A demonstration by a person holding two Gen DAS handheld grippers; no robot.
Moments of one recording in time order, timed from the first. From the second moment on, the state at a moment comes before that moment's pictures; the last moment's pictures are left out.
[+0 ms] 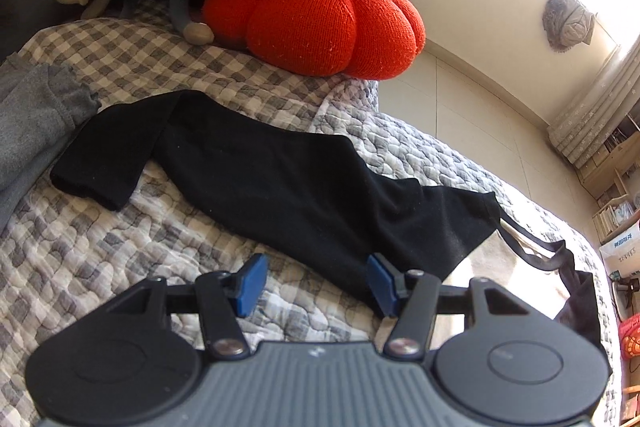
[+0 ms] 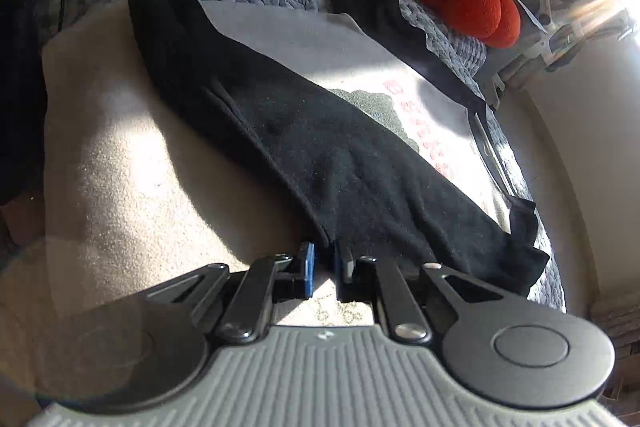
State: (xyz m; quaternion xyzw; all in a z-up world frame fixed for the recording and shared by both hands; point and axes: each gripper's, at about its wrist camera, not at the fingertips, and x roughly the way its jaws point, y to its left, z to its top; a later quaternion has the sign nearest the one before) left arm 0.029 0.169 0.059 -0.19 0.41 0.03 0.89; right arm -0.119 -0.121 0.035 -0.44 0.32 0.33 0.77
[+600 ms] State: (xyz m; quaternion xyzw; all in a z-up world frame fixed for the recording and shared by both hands) left arm 0.018 0.117 0.066 -0.10 0.41 -0.06 0.90; right arm -0.070 -0.248 0.107 -0.17 0.31 0.15 0.92
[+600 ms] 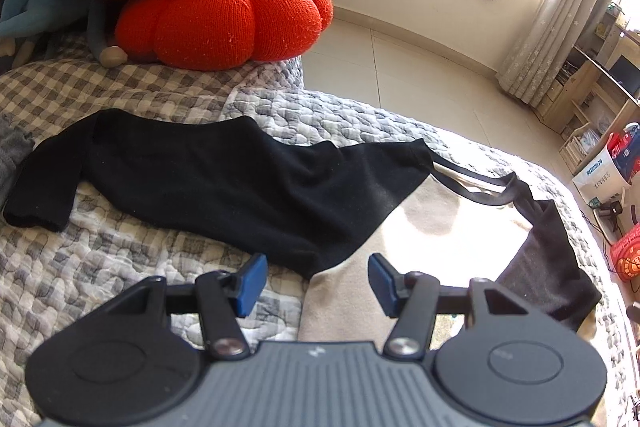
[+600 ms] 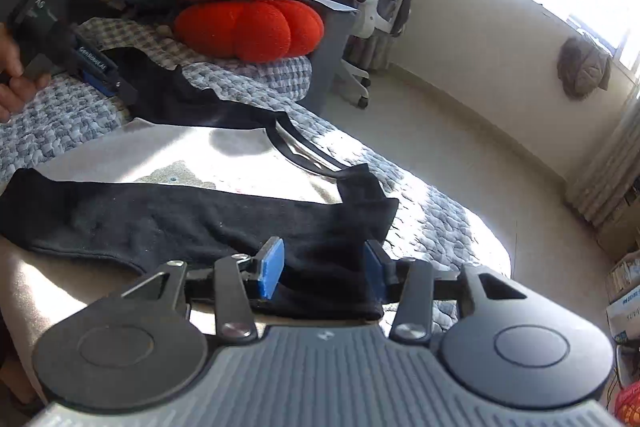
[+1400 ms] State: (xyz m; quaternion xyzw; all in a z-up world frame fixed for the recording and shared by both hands) left arm 0.020 0.102 0.057 -0.07 0.42 -0.06 0.90; right arm -0.002 -0.287 0.044 -0.07 0.43 0.04 0.90
